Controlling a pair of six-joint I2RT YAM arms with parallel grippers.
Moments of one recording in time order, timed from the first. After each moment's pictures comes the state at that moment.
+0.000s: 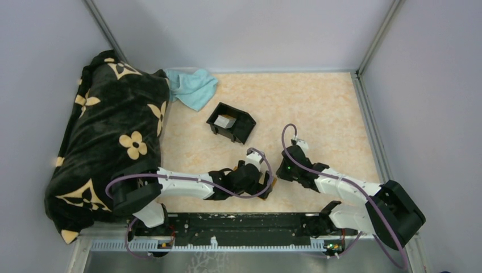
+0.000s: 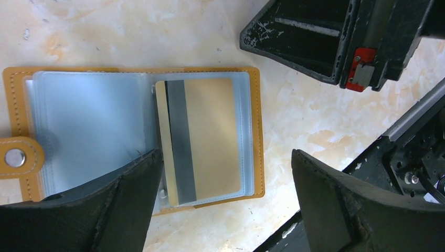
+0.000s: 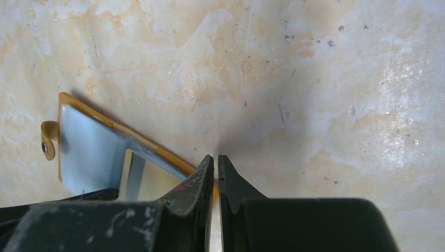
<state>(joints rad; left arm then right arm) -1.26 1.59 0.75 0.14 -0.30 -0.69 0.68 1.13 0.40 -0.15 0.15 0.86</state>
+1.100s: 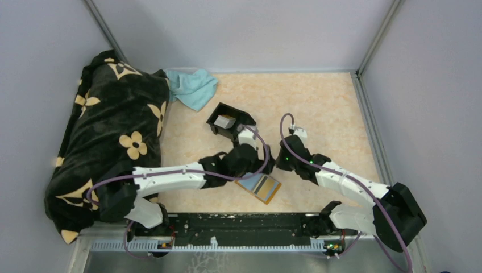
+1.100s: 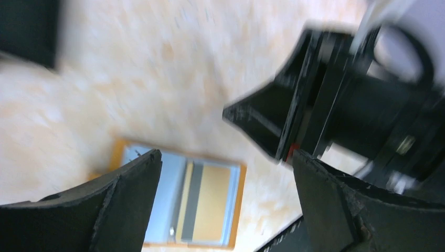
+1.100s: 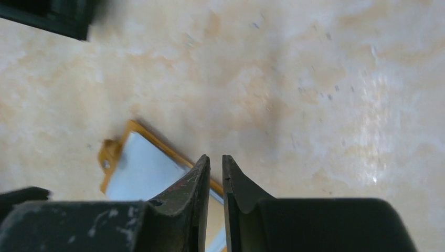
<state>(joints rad) -1.20 1.51 0.90 0.03 -0.39 -0.73 0.69 1.10 0.52 -0.27 0.21 0.79</state>
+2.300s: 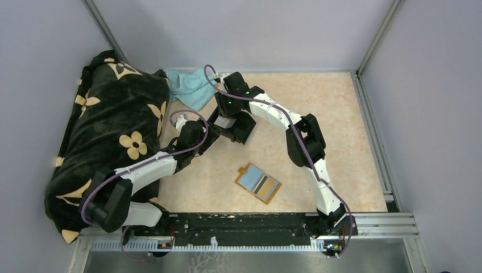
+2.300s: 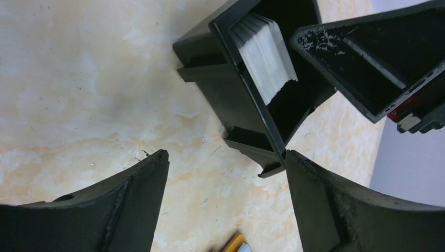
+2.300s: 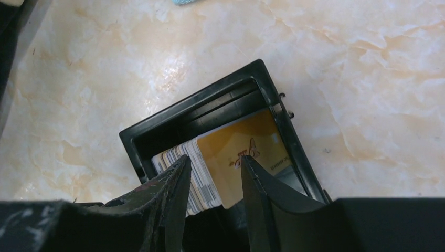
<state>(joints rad) -0.54 1.33 0.63 0.12 -0.29 -1.11 0.68 2.24 1.99 -0.51 -0.13 0.15</state>
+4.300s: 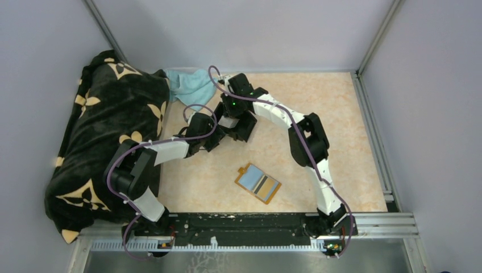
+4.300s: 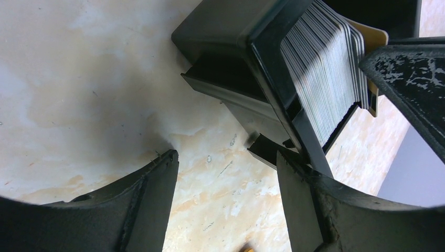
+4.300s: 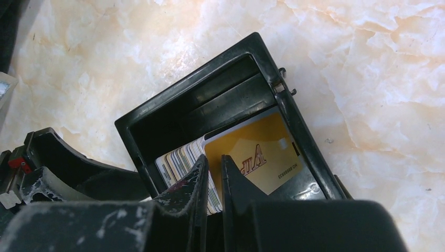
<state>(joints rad) -0.48 1.66 0.79 0.15 -0.06 -1.10 0.66 2.24 1.94 -0.49 -0.21 0.15</state>
